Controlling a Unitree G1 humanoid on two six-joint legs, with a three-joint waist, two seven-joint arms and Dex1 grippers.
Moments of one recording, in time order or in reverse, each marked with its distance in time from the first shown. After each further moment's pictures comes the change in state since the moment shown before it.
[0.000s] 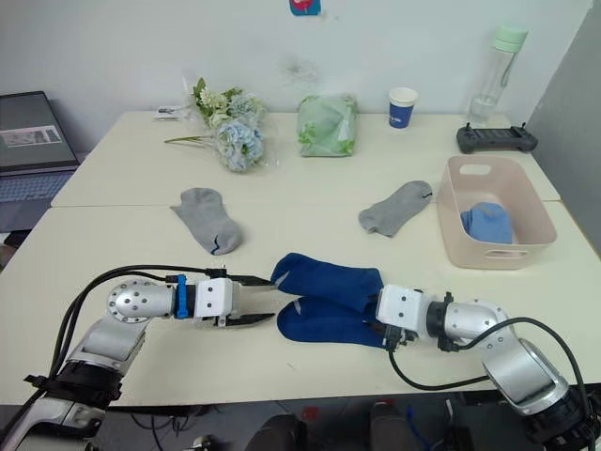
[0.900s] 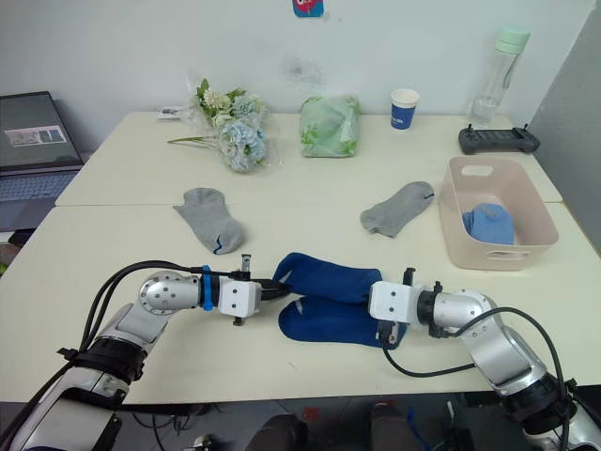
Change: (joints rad) left arm -0.136 -0.034 -0.112 0.200 0.119 -0.208 0.126; right arm -0.079 0.085 0.020 0.132 -0.109 -0.120 0.041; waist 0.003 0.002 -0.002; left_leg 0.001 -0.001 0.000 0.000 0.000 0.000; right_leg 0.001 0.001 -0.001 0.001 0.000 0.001
